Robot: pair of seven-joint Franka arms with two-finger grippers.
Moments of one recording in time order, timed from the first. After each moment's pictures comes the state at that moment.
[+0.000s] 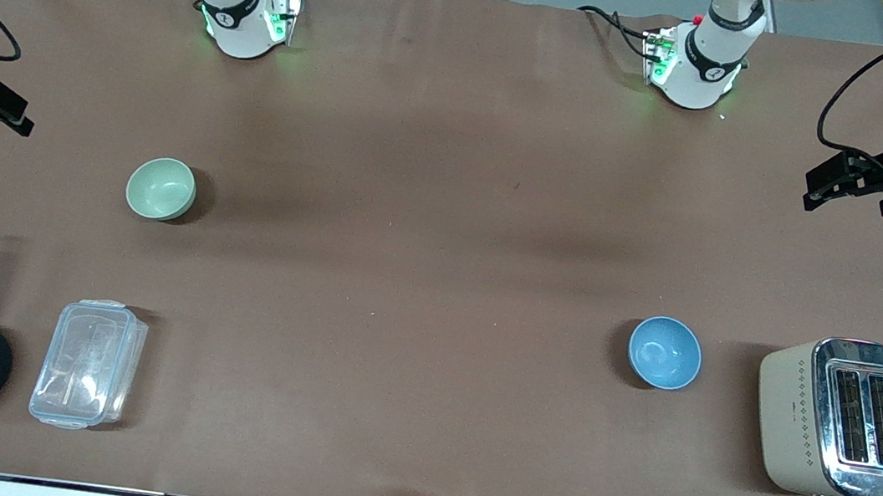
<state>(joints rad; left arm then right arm) -0.02 -0.06 -0.09 -1.65 0.02 1.58 -0.12 -0.07 -0.03 -0.04 -1.66 0.00 1.62 -0.05</state>
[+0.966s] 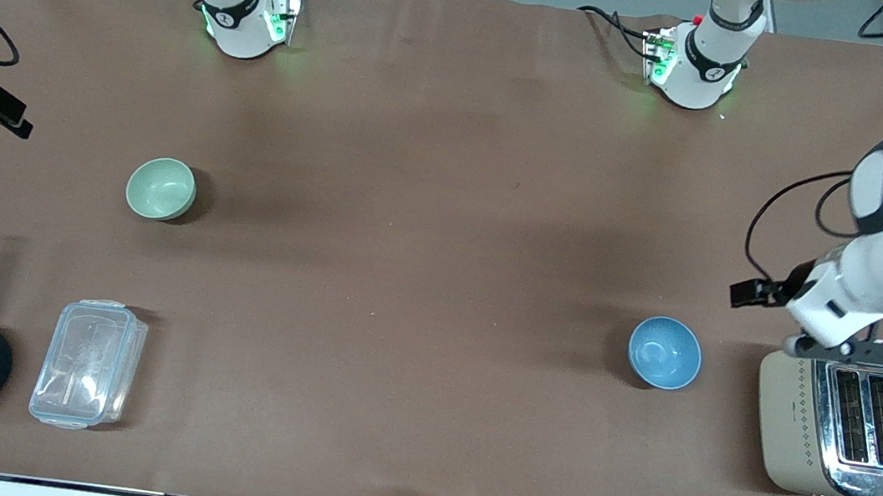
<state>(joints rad) 0.00 0.30 -0.09 -1.73 0.02 1.96 -0.12 -0.09 -0.02 -0.04 -1.67 0.00 1.62 -0.05</state>
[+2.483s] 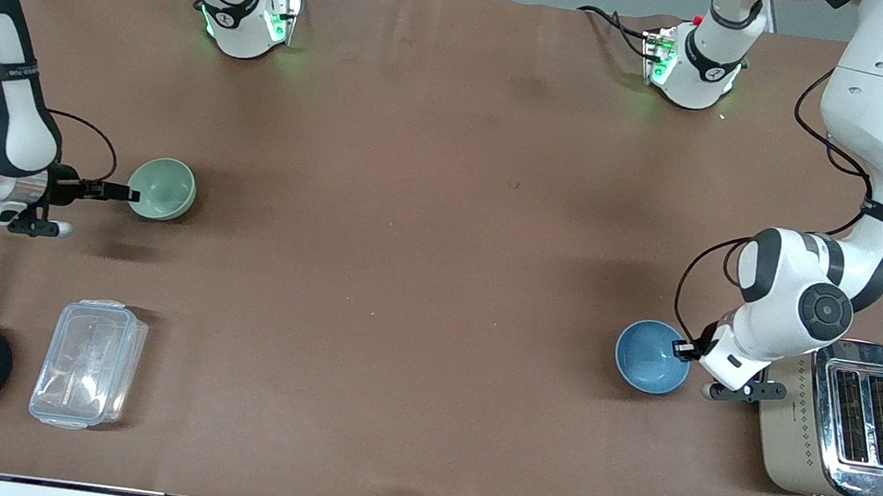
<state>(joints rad) 0.01 0.57 -0.13 -1.79 0.02 2.39 -0.24 -0.30 0.42 -0.05 -2.05 0.22 2.04 -0.46</state>
